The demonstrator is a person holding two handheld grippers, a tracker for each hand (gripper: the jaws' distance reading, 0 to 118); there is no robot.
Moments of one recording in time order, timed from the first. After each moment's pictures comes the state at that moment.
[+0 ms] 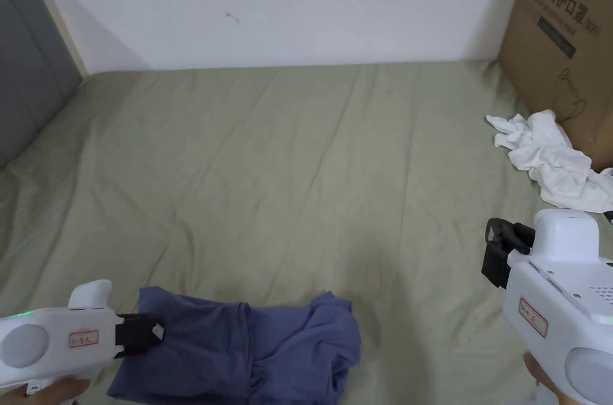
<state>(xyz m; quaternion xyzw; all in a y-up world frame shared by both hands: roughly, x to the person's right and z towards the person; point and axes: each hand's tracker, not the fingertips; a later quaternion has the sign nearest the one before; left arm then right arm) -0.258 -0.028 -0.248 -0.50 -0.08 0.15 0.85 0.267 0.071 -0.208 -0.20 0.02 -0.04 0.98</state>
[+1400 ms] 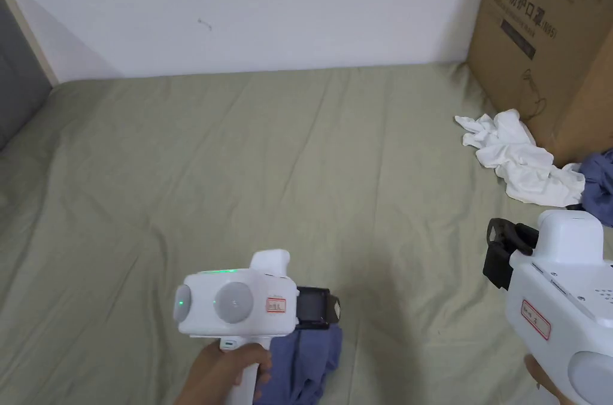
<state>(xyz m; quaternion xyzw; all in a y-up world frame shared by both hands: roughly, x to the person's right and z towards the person) -0.019 -0.011 -0.285 -0.49 -0.22 0.11 0.84 0.301 0.078 -0.189 -0.19 0.00 -0.04 0.98</state>
